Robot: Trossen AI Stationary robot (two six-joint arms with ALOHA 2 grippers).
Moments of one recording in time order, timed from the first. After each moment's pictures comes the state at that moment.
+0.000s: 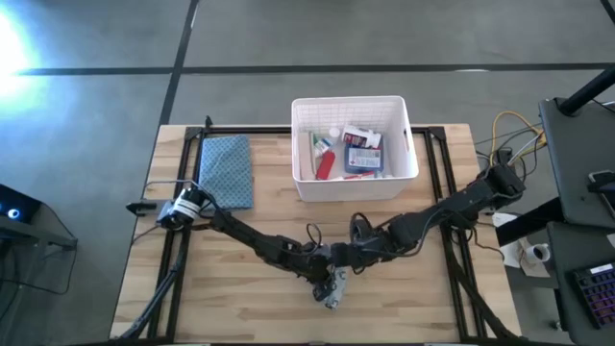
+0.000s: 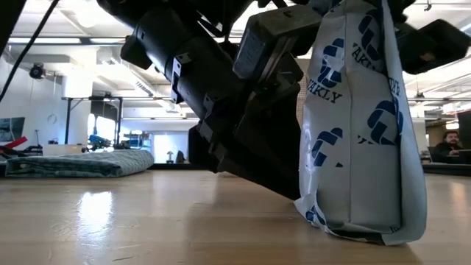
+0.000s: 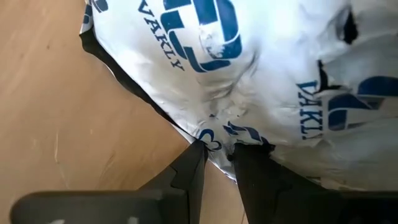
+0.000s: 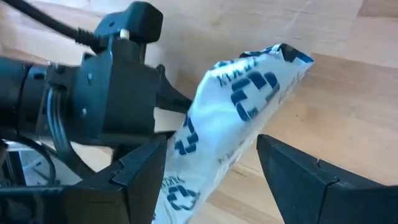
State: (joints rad) left arm -0.34 2.11 1.30 0.03 -0.05 -0.80; right arm 0.41 1.64 1.19 -0.64 0.11 1.82
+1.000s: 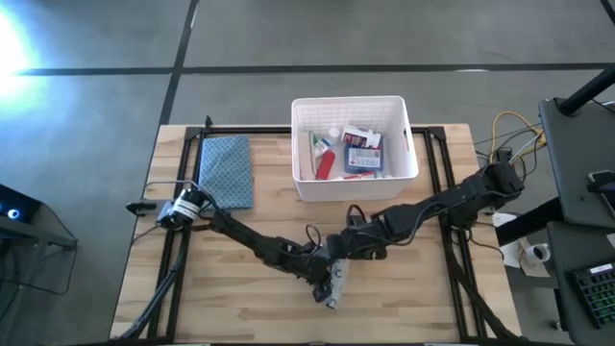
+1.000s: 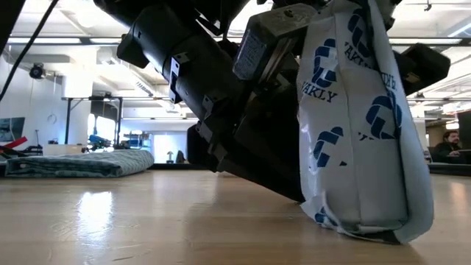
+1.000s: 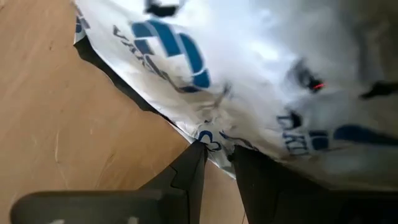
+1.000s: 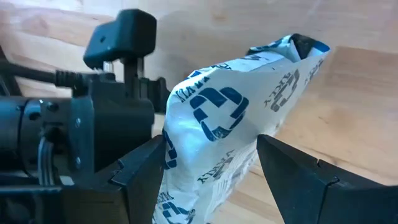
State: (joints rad) left arm -0.35 2.11 1.30 0.05 -0.08 -0.80; right arm 0.31 1.64 1.08 -0.47 -0.05 1.84
